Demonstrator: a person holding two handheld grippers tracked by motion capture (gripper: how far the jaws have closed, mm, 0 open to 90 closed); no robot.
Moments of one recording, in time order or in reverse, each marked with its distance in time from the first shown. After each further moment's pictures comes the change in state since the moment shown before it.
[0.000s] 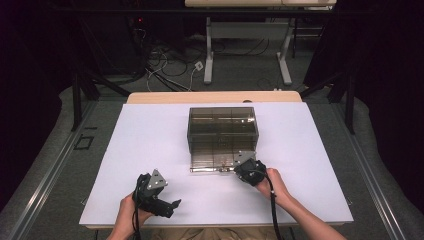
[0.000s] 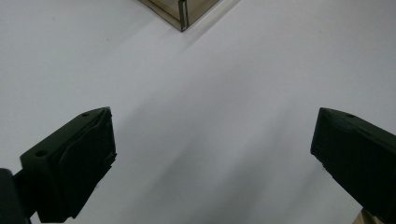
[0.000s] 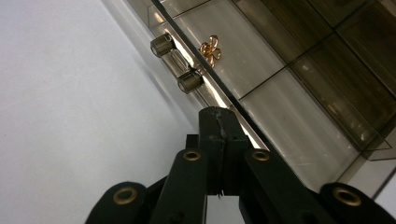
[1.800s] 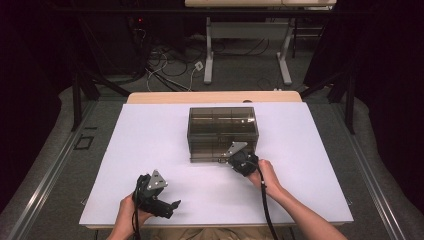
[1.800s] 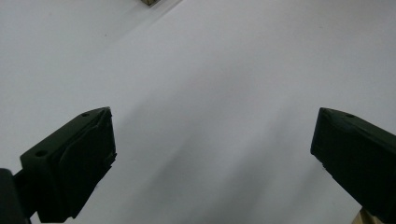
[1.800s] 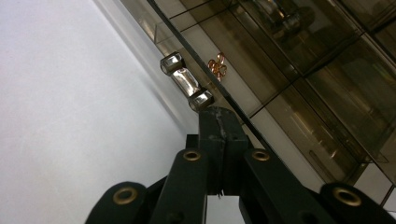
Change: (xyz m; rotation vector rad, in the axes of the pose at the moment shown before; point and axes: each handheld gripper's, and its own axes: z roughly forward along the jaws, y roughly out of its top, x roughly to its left) left arm 0.000 -0.001 0.000 -0.003 -0.004 -0.003; right arm -0.011 0.027 0.017 0.017 -0.059 0.028
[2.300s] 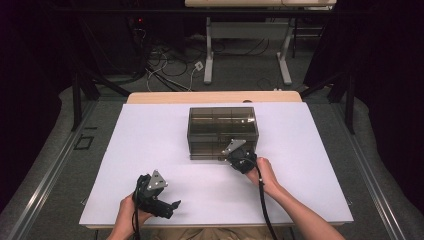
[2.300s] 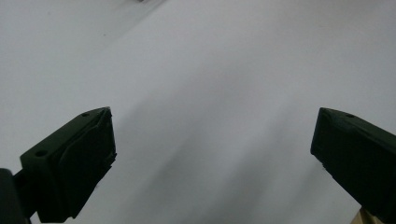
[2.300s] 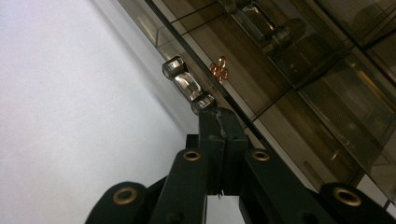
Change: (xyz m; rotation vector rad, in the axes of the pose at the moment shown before) left arm 0.000 0.000 0.000 0.003 0.000 0.004; right arm -0.004 0.006 0.006 -0.008 -0.012 0.001
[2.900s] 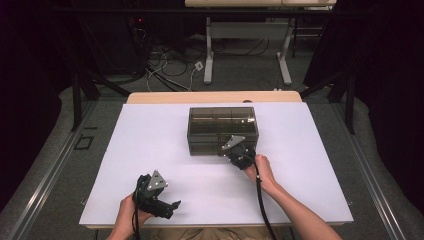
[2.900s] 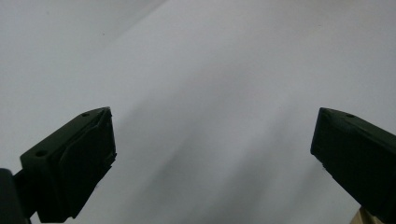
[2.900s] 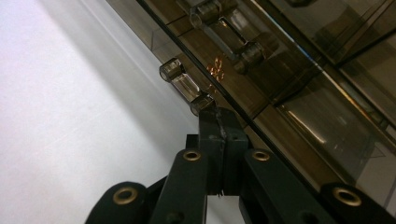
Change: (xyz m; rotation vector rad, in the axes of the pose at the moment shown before) left arm 0.000 0.000 0.000 0.005 -0.001 0.002; right arm -0.007 0.005 0.009 -0.013 -0.036 0.039
